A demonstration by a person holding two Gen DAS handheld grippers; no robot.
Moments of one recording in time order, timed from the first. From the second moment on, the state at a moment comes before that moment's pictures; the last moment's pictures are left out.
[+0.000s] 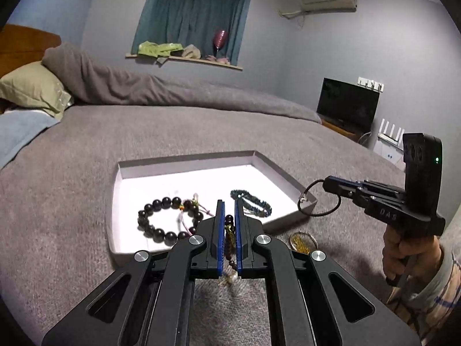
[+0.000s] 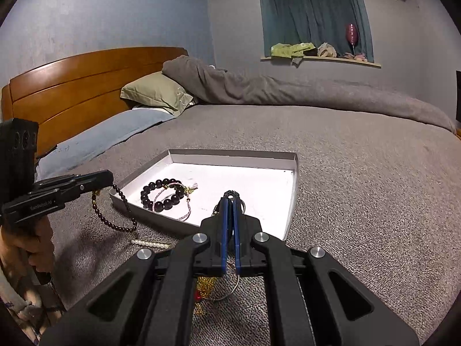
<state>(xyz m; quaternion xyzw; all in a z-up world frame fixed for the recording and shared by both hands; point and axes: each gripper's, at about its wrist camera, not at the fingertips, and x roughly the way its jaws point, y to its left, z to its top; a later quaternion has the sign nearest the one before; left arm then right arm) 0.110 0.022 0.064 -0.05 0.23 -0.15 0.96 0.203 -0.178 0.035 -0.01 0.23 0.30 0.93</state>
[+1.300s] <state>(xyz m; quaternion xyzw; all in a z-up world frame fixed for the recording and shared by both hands) 0.186 0.037 0.064 -0.05 0.24 -0.09 0.97 0.283 -0.142 0.021 -0.02 0.27 0.29 0.92</state>
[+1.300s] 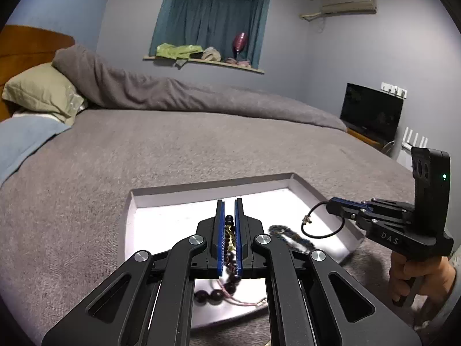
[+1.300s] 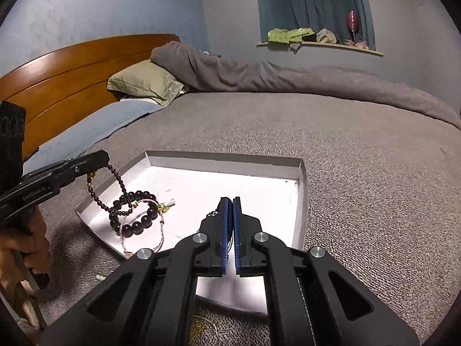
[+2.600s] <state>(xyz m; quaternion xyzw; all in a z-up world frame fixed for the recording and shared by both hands) 0.190 0.035 0.031 0.00 0.30 -0.02 0.95 0.285 -0.141 0.005 -0.05 0.30 0.27 0.91</state>
